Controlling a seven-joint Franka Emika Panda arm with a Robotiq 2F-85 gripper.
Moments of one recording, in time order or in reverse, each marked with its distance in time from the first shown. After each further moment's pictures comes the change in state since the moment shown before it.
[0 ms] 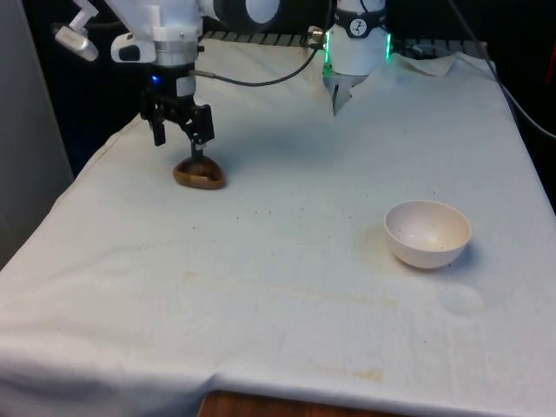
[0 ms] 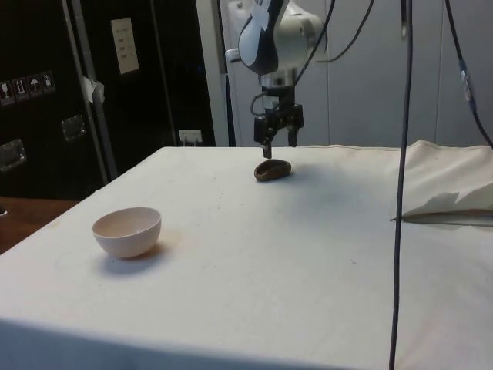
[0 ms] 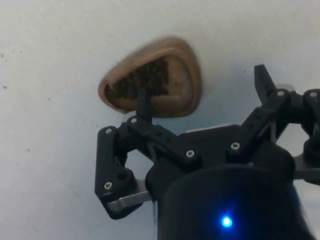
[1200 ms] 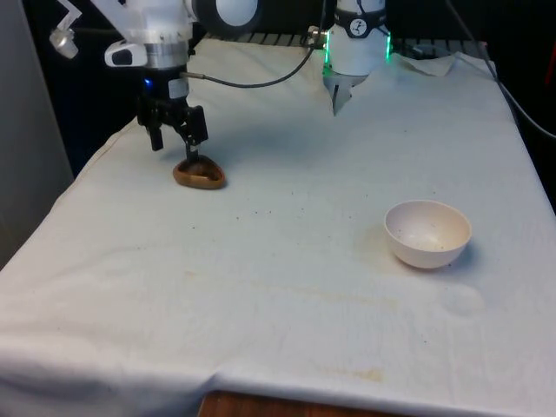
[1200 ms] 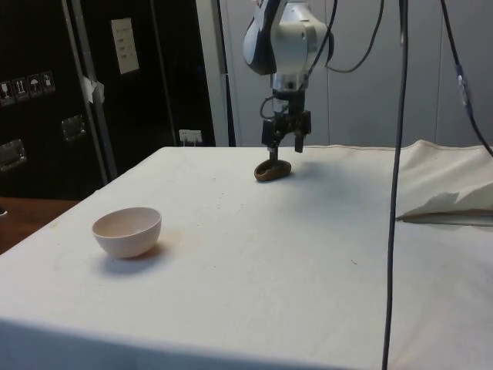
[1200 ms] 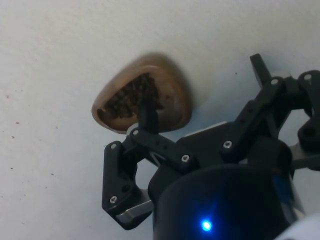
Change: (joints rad) arm -0.008 0.035 -0.027 -0.003 0.235 0.003 -0.213
